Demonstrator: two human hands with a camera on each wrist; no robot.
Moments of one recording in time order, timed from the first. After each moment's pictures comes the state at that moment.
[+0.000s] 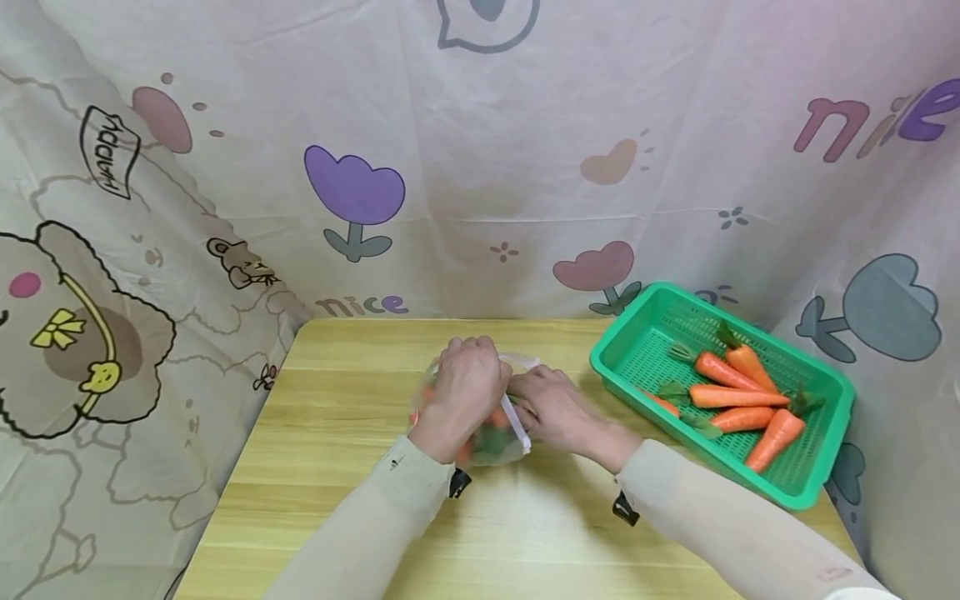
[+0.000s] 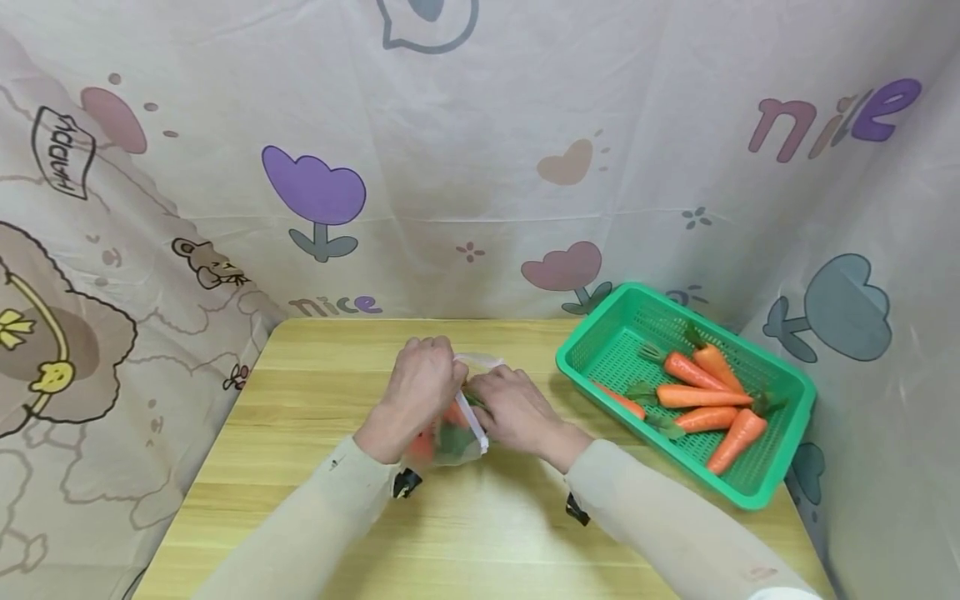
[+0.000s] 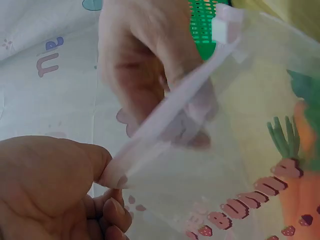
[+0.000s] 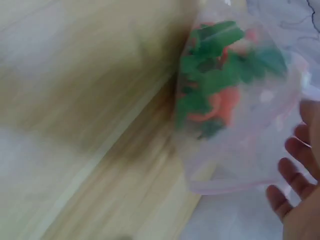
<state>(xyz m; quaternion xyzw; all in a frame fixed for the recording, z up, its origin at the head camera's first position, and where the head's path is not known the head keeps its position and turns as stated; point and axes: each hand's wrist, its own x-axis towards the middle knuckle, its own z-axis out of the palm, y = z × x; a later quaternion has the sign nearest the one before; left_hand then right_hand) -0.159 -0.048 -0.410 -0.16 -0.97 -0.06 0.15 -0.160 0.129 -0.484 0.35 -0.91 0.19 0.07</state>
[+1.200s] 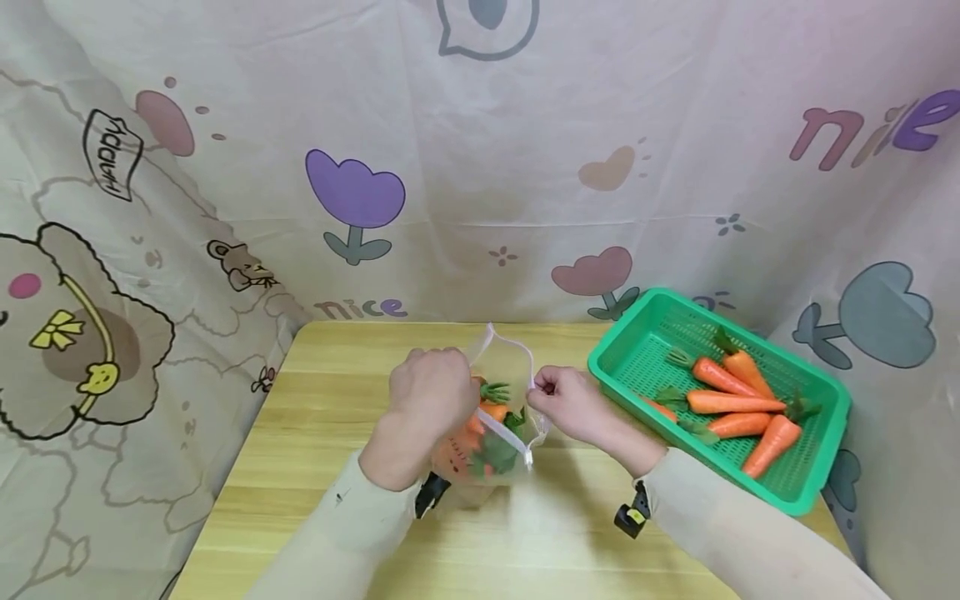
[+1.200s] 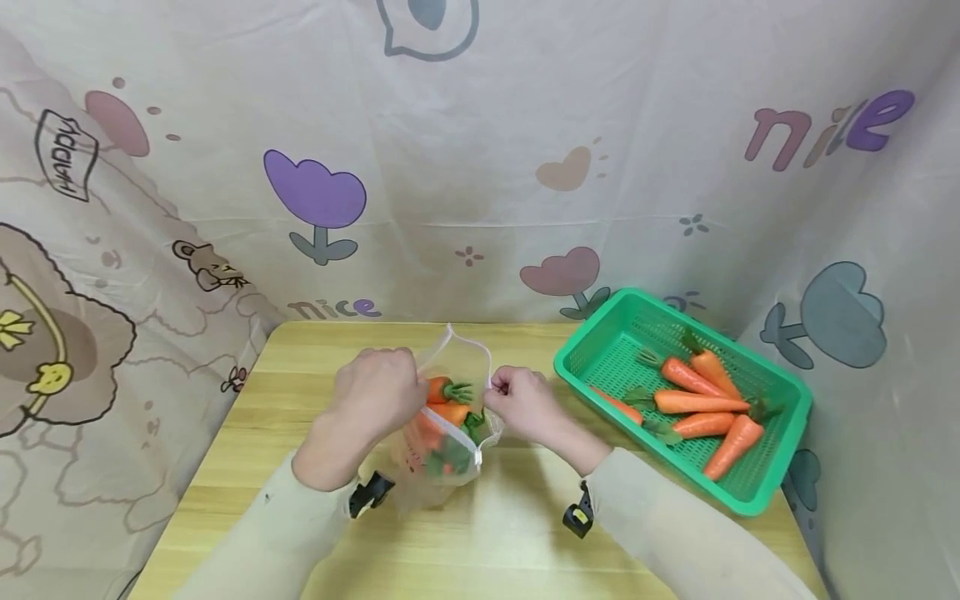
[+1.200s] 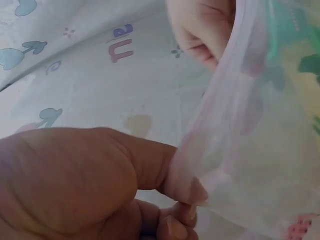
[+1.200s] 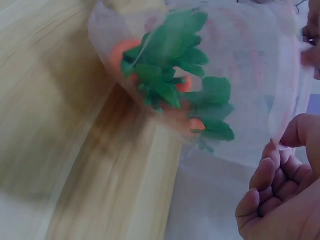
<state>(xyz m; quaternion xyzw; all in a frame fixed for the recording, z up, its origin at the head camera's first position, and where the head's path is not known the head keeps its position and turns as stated) -0.134 -0.070 -0.339 -0.03 -0.99 -0.07 -0.06 -0.152 0.139 -0.438 0.15 -0.89 0.43 -0.06</state>
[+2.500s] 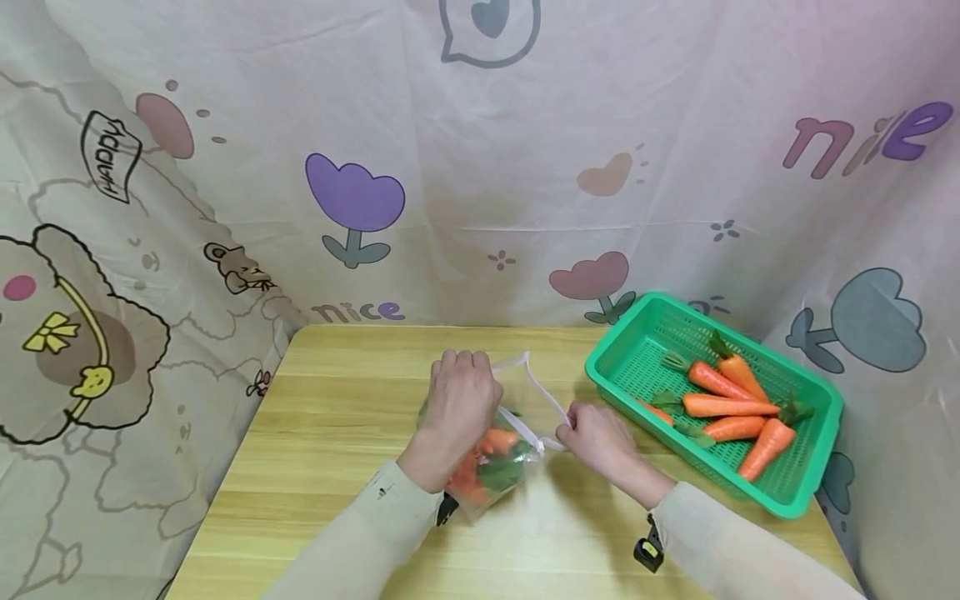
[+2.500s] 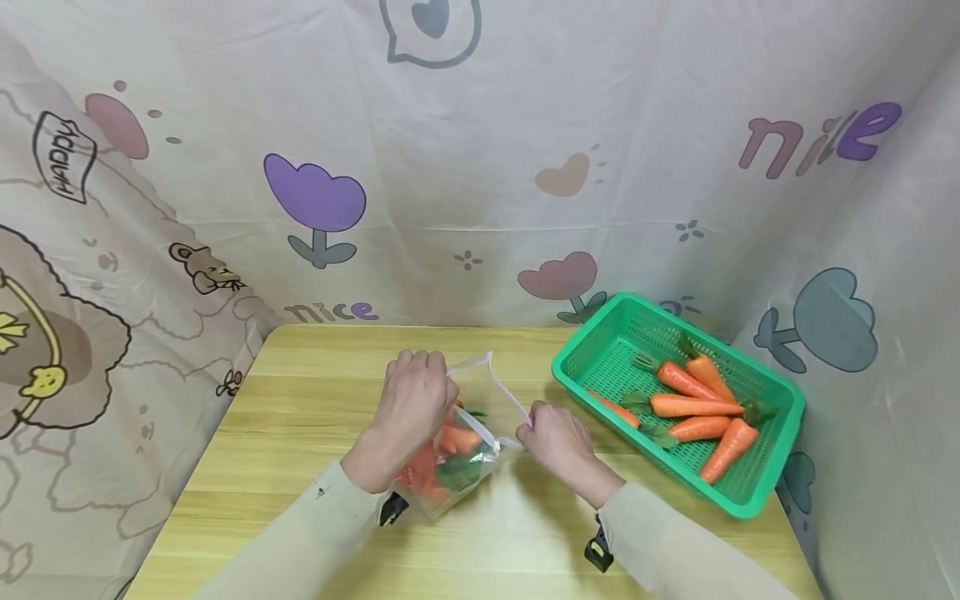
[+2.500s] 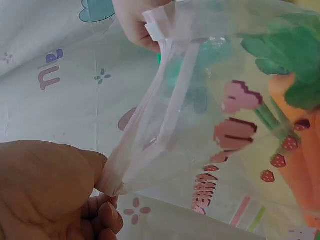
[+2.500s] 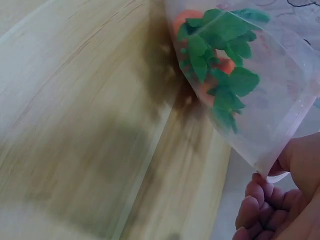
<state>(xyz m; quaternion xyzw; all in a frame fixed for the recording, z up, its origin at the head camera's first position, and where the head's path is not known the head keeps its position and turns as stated) -0.143 -0.060 -0.419 -0.18 -0.96 -0.04 0.22 -0.131 0.166 -0.494 0.02 -0.97 0.25 -0.06</state>
